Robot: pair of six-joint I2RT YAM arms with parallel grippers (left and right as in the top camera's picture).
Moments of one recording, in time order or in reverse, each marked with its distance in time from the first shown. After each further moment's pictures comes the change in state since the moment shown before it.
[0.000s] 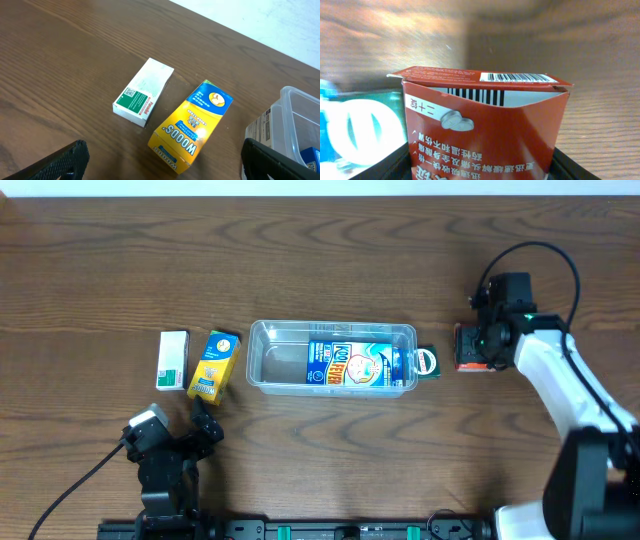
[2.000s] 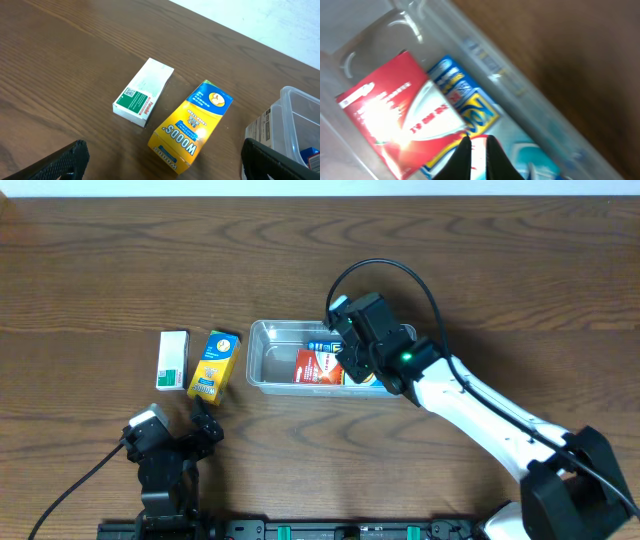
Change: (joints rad) left arm 0.000 0.000 0.000 0.000 0.000 0.000; right arm 0.617 0.025 0.032 0.274 -0.016 -0.142
